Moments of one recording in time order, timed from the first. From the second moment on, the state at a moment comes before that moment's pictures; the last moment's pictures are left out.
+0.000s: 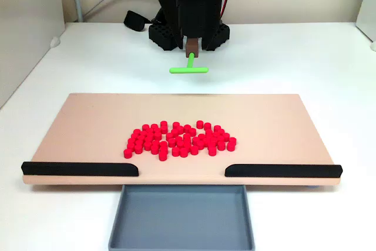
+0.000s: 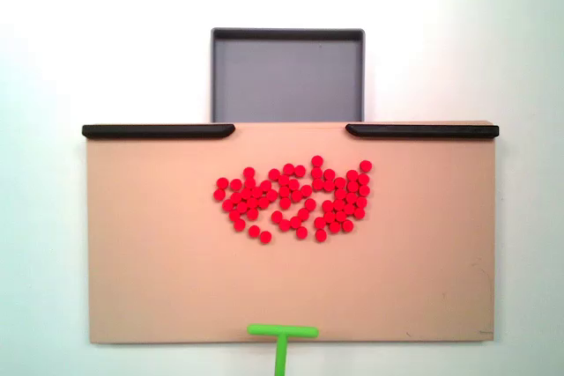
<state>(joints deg) 0.0 125.1 129.6 80.1 -82.8</state>
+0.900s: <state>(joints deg) 0.7 123.0 129.6 80.1 -88.9</state>
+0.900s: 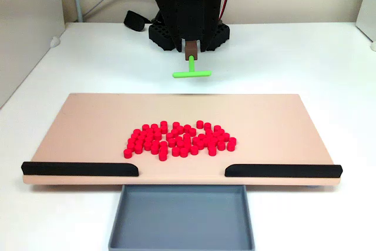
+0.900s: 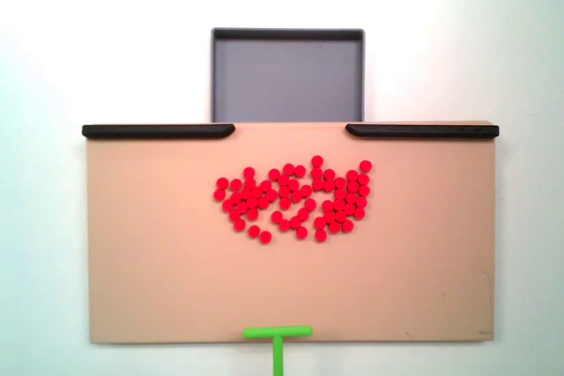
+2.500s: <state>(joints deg) 4.7 115.1 129.6 71.2 -92.3</state>
